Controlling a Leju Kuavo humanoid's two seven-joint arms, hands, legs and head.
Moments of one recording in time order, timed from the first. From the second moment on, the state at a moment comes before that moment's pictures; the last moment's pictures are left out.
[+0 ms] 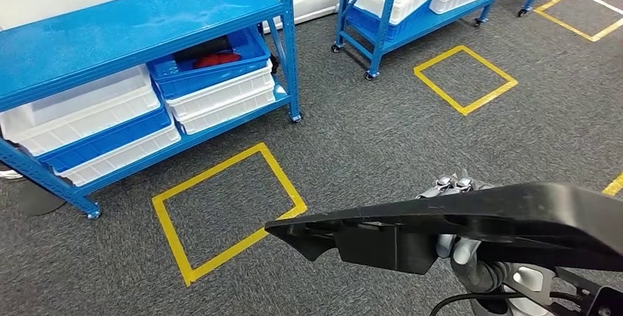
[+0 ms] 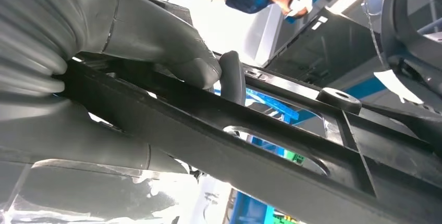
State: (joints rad) left arm -0.07 -0.06 1.33 -0.23 -1.07 0.02 -0.32; right arm -0.10 -0.14 0.15 -2.11 -0.24 0.54 -0.70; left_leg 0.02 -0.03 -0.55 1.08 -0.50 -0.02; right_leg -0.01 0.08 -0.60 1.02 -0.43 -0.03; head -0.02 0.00
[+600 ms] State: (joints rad) left arm -0.08 -0.09 1.33 -0.22 -1.02 -0.04 -0.33; right arm -0.16 -0.13 0.24 -2.11 -0.20 0.45 -0.70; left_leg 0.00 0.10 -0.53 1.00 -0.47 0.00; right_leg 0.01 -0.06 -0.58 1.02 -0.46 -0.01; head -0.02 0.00
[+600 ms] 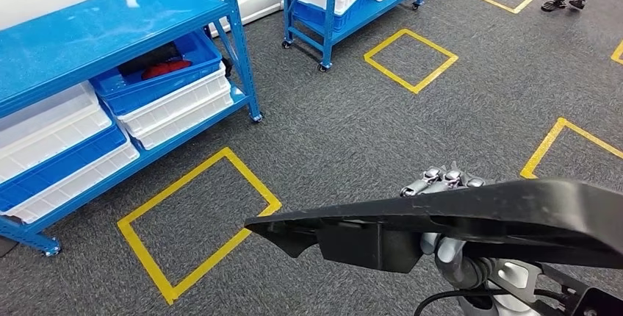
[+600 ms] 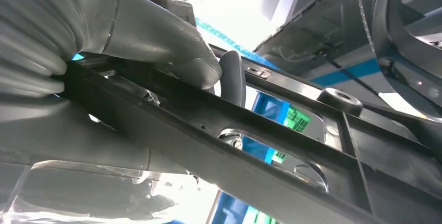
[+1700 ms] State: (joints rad) left arm -0.07 -0.06 1.34 -0.22 -1.02 -0.04 -0.32; right arm -0.31 -0.15 0.21 -1.85 -0.40 0.41 -0.64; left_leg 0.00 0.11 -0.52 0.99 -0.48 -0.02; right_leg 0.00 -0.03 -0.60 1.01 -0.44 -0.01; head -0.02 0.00
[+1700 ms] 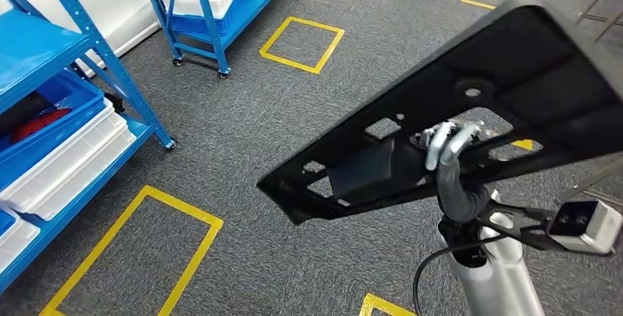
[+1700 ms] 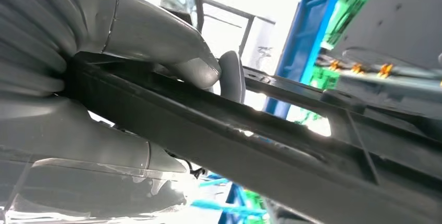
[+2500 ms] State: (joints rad) left arm -0.04 0.02 1.37 -0.23 -1.05 -0.04 -0.32; right arm -0.22 -0.15 0.12 -1.72 -0.37 0.34 -0.68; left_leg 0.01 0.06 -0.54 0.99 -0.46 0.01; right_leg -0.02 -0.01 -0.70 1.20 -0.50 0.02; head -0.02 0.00
